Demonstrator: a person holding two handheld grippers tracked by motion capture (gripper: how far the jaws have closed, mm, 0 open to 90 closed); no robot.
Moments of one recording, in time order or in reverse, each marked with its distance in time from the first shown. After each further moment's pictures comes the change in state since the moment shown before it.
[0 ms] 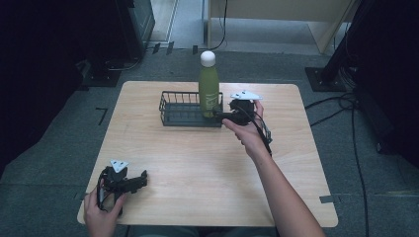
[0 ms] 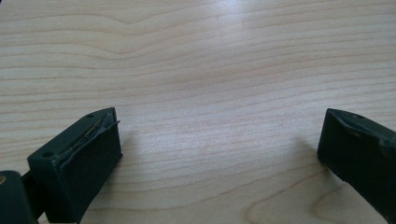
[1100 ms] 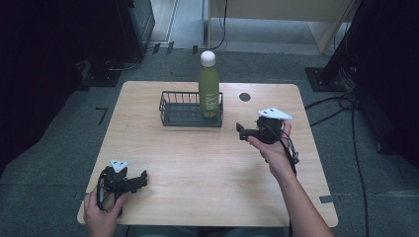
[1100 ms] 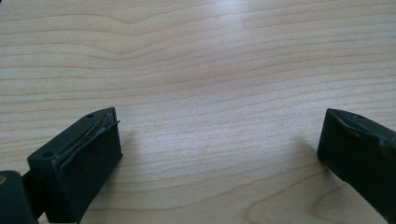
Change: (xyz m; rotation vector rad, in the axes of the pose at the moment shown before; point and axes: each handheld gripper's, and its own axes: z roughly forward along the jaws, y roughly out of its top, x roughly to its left) left arm 0.000 0.000 0.000 0.000 0.000 0.000; right arm -0.036 -0.043 -0.068 0.007 -0.080 0.034
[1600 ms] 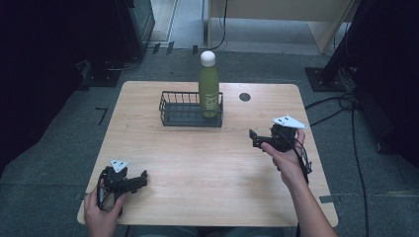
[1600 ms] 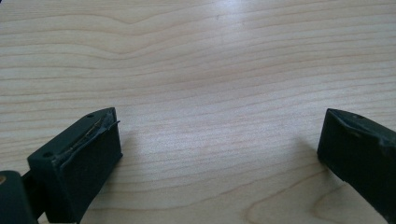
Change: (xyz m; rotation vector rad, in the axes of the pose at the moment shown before) left arm 0.000 0.000 0.000 -0.002 0.000 0.000; right arm -0.026 -0.024 -0.024 0.004 -0.043 0.030
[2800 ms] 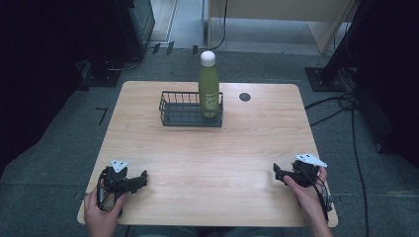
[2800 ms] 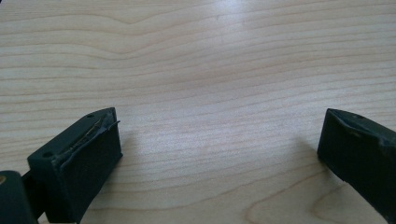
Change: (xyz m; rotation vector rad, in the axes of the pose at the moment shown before) left arm 0.000 0.000 0.000 0.001 0.000 0.003; right arm -0.057 -0.121 -0.031 0.160 -0.169 0.073
